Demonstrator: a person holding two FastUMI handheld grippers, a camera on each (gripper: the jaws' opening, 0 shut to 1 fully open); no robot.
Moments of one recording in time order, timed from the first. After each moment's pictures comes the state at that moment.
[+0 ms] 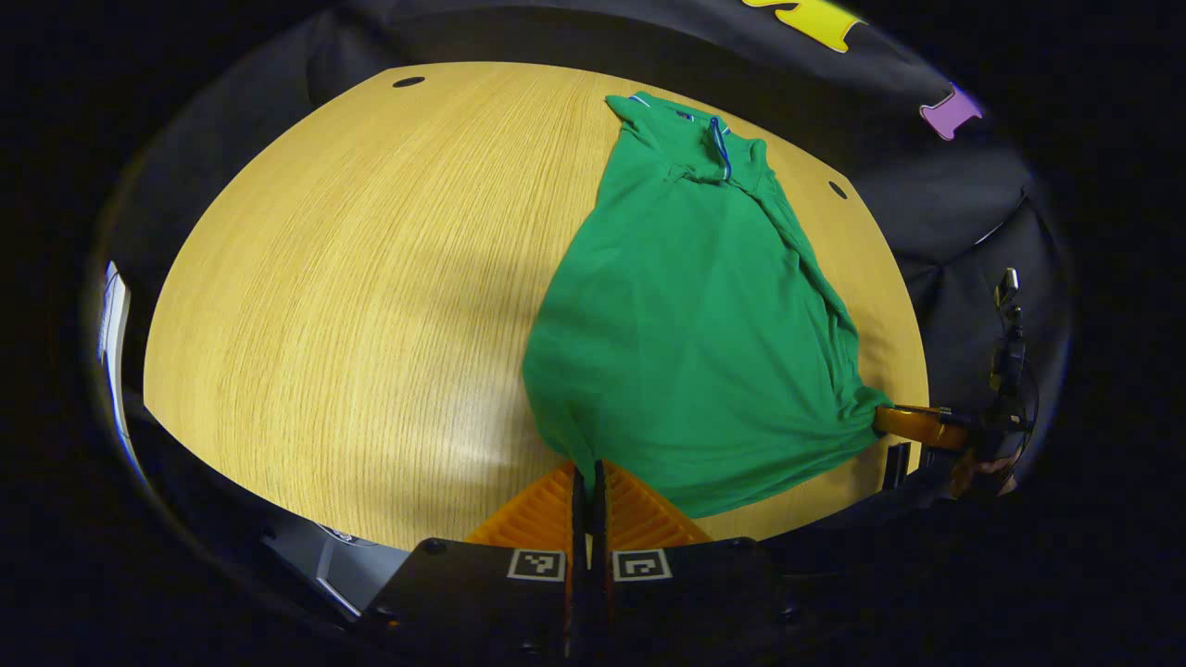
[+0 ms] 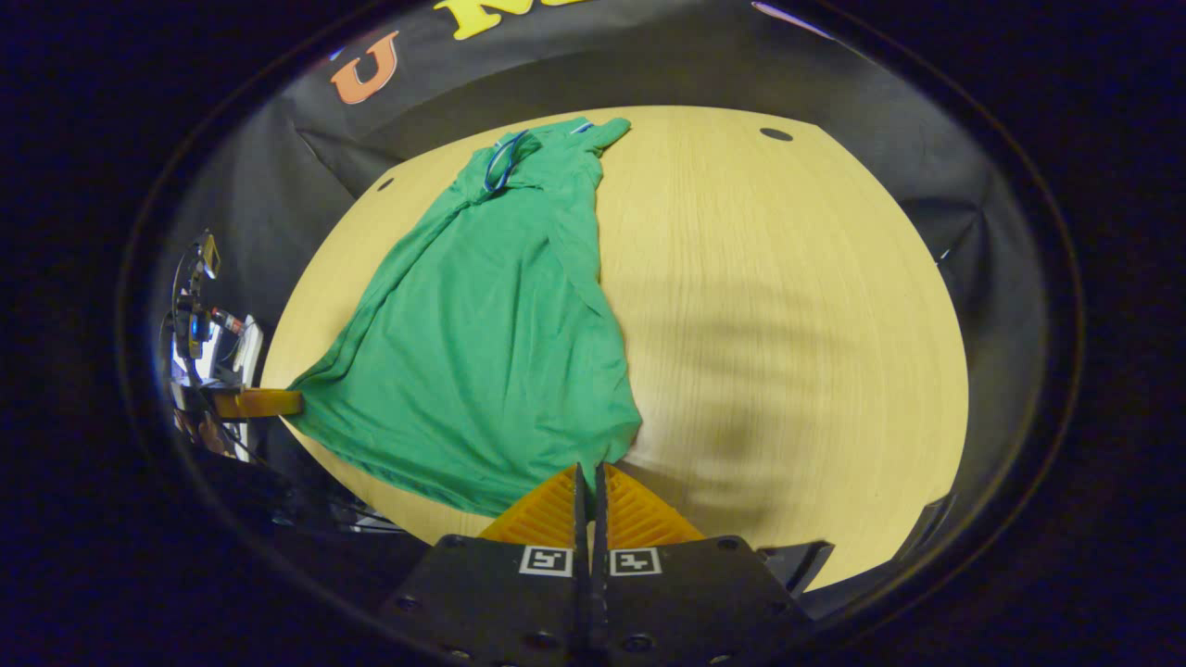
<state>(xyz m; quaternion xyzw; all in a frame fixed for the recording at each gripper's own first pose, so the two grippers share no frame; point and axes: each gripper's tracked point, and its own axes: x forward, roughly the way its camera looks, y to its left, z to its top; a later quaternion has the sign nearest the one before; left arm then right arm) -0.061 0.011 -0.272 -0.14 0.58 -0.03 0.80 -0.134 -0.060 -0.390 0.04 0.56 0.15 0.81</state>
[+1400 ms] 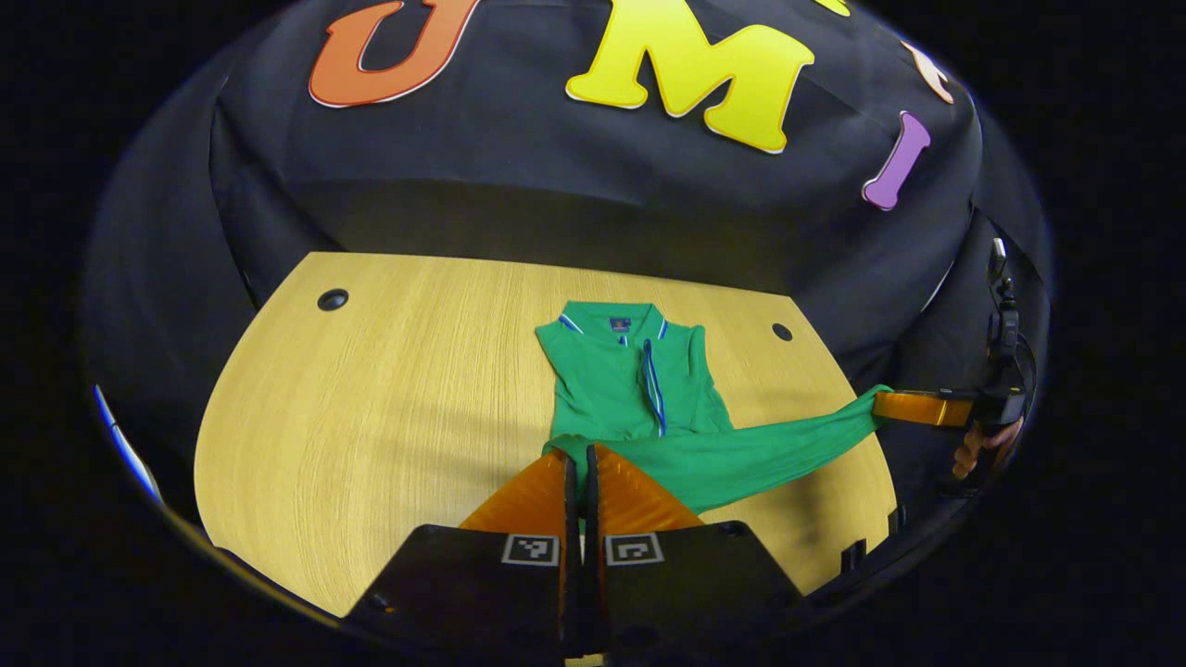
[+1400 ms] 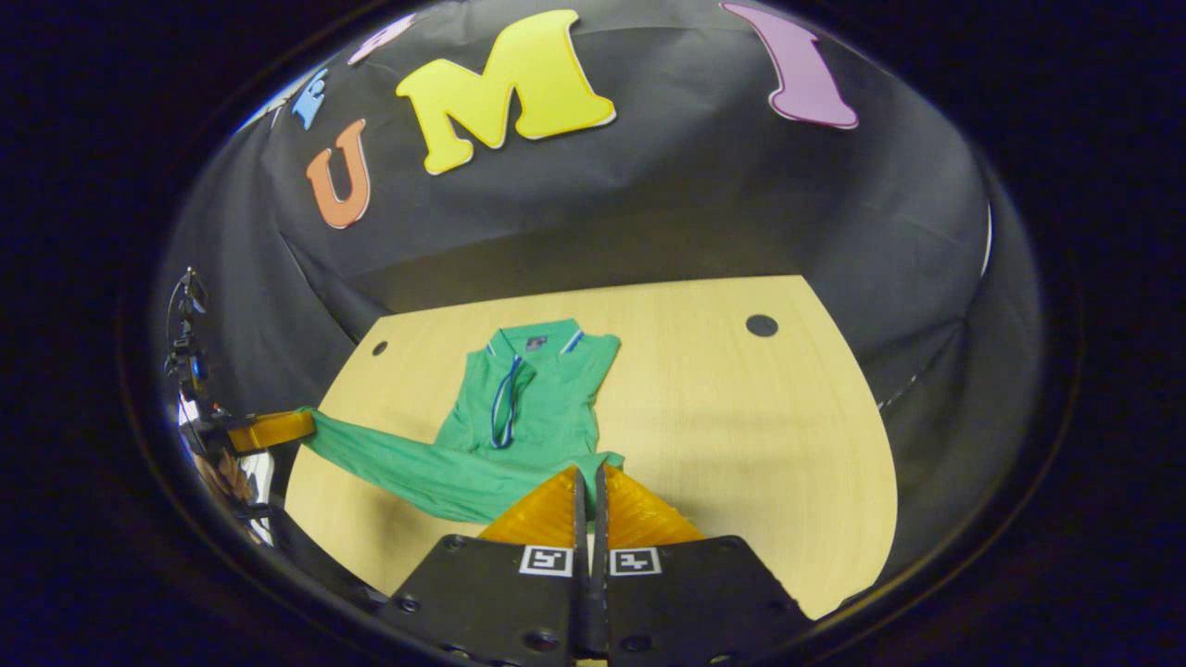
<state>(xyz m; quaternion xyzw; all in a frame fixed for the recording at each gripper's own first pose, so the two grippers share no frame) 0.198 0.033 -0.131 -0.08 0.38 -0.06 0.92 0.081 -0.040 -0.208 0.08 0.38 0.12 0.91</state>
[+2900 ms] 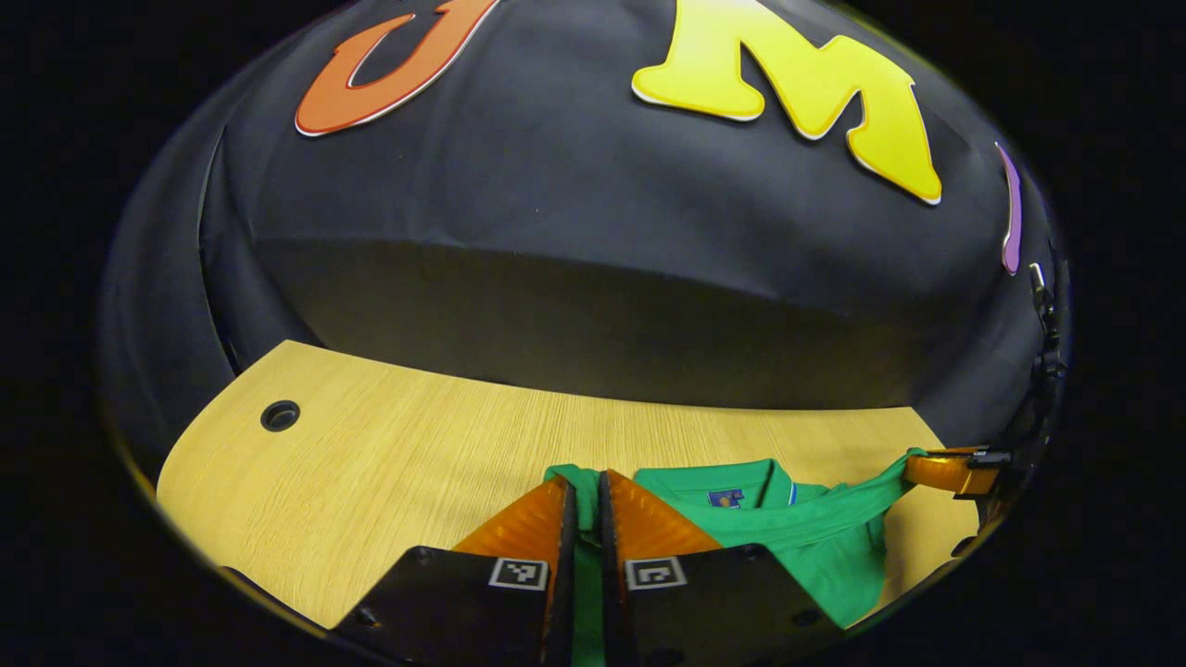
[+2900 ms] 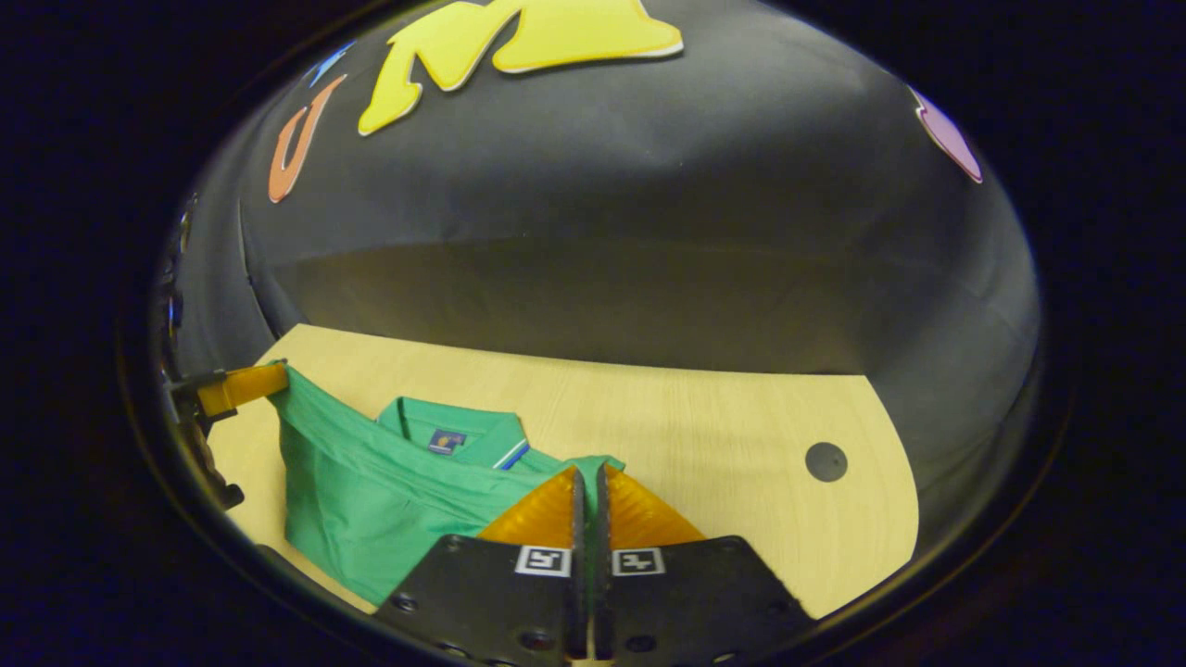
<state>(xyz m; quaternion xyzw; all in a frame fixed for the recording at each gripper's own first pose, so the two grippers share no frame) 0.418 0.053 -0.238 -0.07 0.28 0.02 0.96 0.314 -0.004 -0.313 0.00 0.32 0.09 0.94</state>
